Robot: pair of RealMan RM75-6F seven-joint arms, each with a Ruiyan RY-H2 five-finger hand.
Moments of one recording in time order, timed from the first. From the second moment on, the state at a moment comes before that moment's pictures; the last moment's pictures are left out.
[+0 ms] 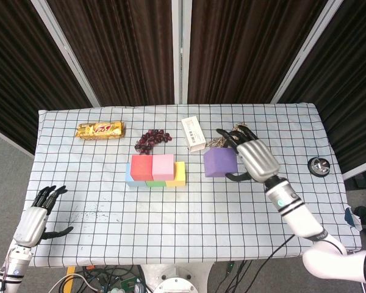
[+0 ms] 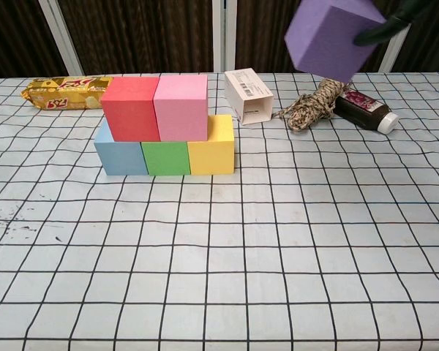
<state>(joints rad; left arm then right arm) -0.11 -1.38 0.06 -1.30 1.65 1.53 -0.36 0.78 -1.05 0.28 -1.95 -1.08 0.95 -0.16</state>
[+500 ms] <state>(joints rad) -0.11 -1.38 0.05 -1.27 1.64 1.55 -0.40 1.35 -1.17 0.35 -1.92 -0.38 0.88 -0.61</state>
